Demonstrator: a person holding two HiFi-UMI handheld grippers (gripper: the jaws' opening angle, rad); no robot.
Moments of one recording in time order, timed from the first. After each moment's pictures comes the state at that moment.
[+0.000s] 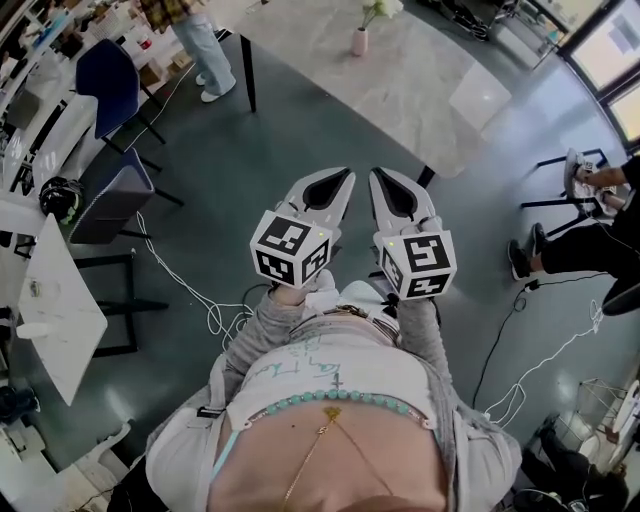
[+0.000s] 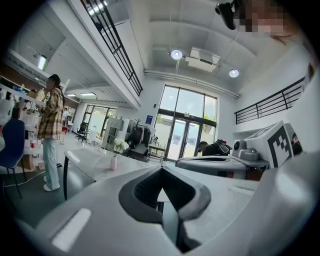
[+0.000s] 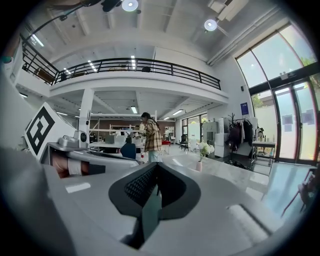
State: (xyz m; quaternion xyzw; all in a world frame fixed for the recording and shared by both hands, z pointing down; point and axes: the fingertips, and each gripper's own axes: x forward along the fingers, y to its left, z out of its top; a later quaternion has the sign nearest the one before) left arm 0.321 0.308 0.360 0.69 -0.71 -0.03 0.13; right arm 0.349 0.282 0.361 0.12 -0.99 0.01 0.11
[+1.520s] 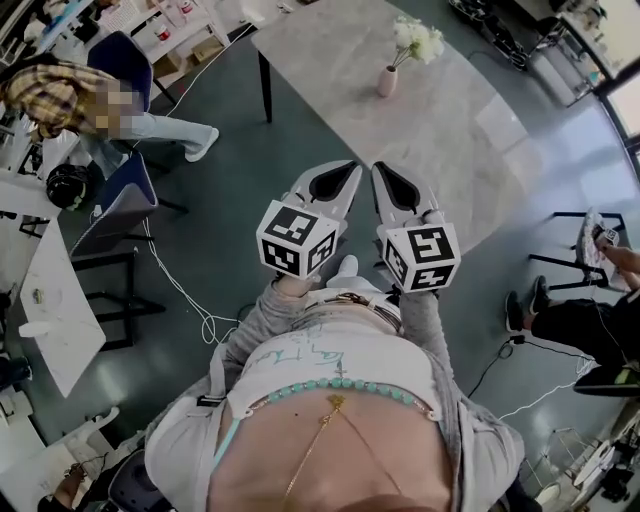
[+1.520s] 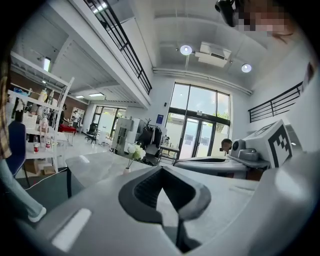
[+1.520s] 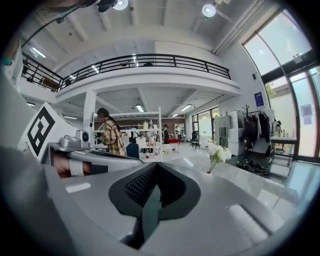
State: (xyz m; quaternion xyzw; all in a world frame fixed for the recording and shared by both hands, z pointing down) left arm 0.152 0.142 0.353 0.65 -0.75 -0.03 0.14; right arm 0.173 0.119 0.357 0.05 -0.99 0.03 0.12
